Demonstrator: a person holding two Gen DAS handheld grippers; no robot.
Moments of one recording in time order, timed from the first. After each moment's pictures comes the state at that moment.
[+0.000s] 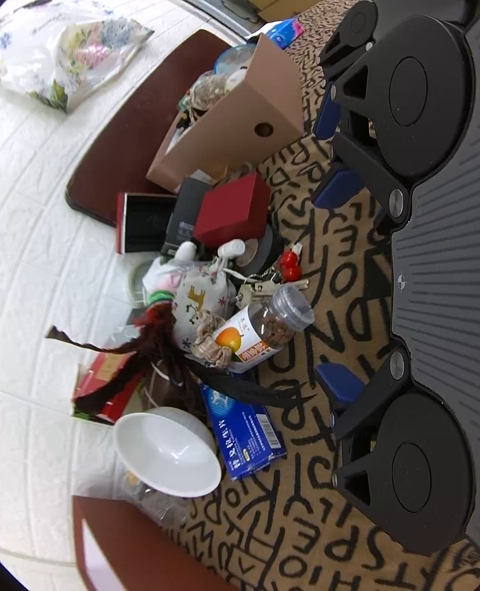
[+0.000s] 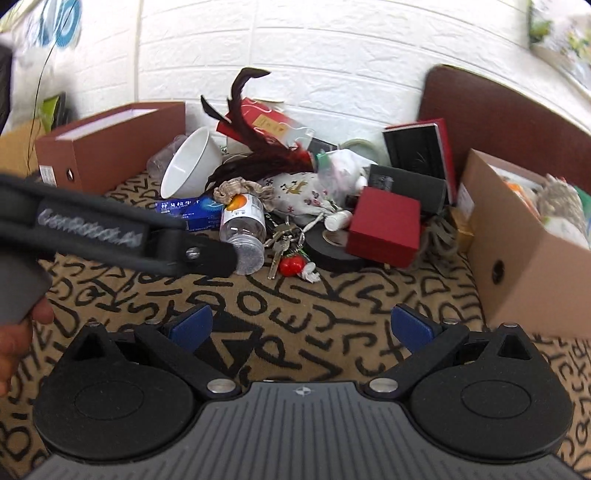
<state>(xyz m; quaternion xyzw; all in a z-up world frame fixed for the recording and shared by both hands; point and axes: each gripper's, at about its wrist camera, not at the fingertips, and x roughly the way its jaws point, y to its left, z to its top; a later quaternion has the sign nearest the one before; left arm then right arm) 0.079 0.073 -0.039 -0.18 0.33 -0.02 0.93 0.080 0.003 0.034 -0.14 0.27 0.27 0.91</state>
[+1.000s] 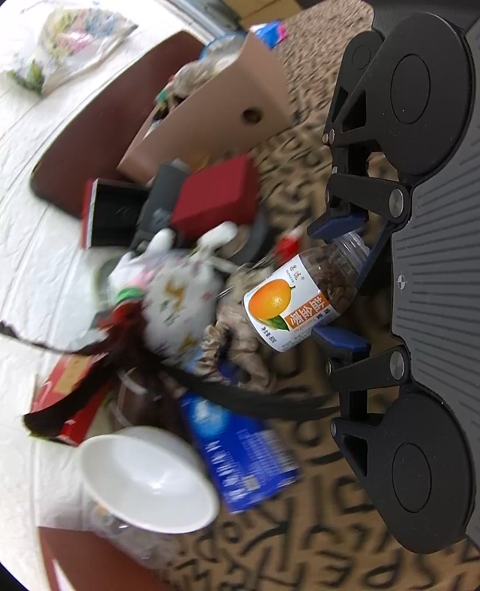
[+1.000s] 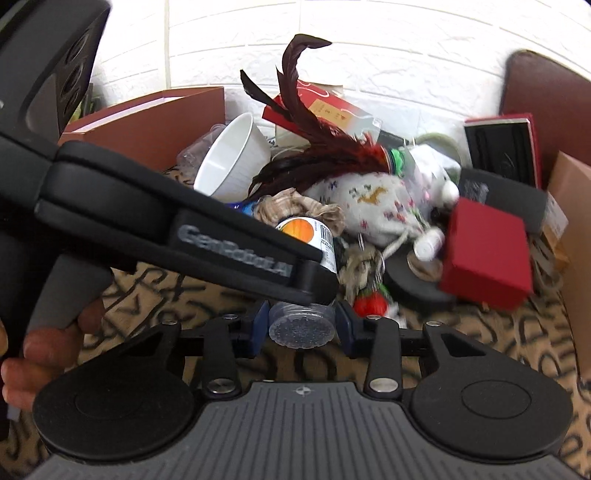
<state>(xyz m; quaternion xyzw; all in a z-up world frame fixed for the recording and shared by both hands) 0.114 0.087 -0.056 -0.18 0.39 -0.07 0.90 0.114 0.048 0.018 -0.11 0.31 0.35 0.88</state>
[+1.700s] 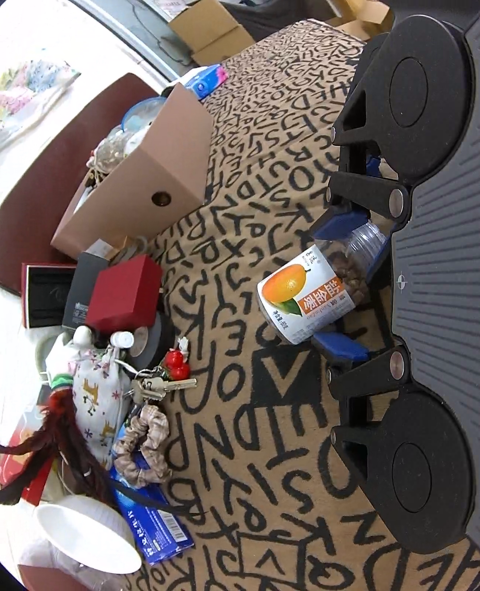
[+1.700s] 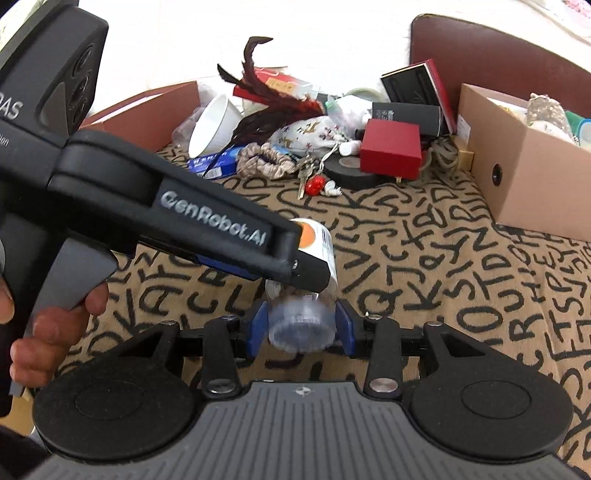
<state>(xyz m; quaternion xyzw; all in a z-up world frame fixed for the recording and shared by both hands) 0.063 0.013 -0.058 -0.17 0.44 -0.12 0.87 0.021 -0.033 0.022 -0.07 0.33 0.28 0.90</state>
